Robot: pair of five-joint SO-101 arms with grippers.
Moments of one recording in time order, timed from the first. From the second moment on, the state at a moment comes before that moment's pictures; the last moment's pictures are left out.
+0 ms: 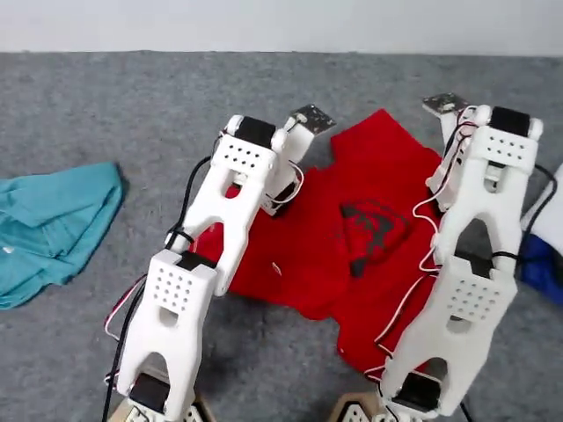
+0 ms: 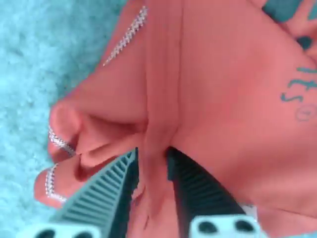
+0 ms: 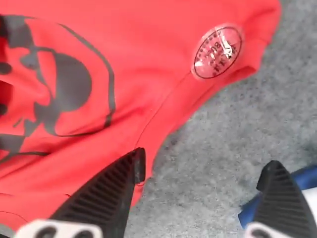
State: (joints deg) left arm 18.6 49.8 -47.3 98.9 -16.7; right arm 16.5 38.5 -40.8 100.7 37.5
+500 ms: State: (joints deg) left arm 18.9 49.8 -46.1 98.9 -17.5; right arm 16.5 38.5 -40.8 100.7 37.5
